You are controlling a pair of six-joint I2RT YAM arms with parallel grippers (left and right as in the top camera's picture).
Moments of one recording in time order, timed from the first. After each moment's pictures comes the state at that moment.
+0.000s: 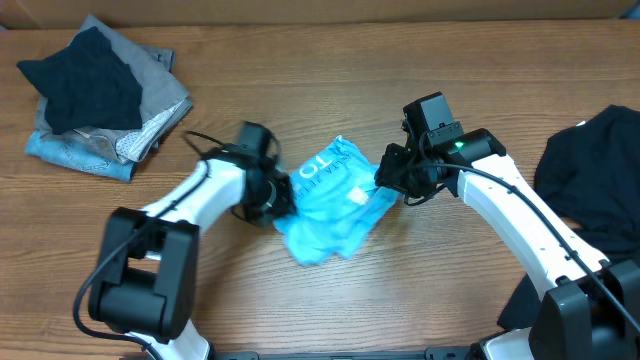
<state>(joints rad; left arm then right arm) -0.26 1.82 1.05 -0.66 0.40 -0.51 0.35 1.61 1.21 -0.82 -0.27 0.66</state>
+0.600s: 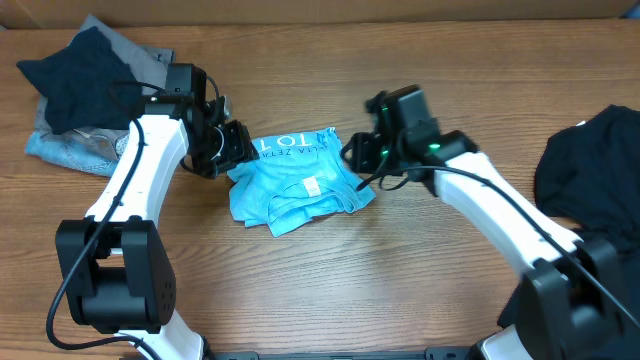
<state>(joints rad) -0.03 1.84 1.43 -1.00 0.36 -0.30 0.44 1.71 1.21 -0.49 -0.37 0.48</state>
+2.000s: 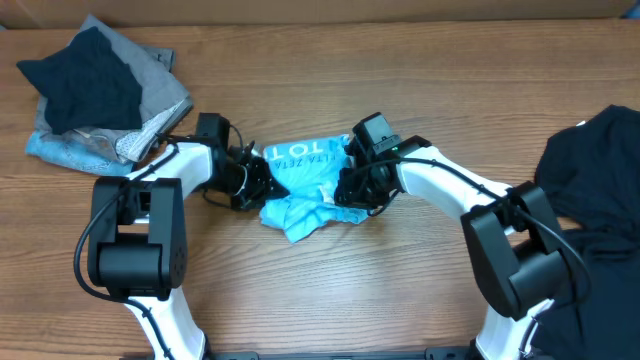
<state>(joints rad) -0.05 2.01 1.15 -0.71 0.76 -0.37 0.47 1.94 1.21 -0.62 -0.44 0.47</state>
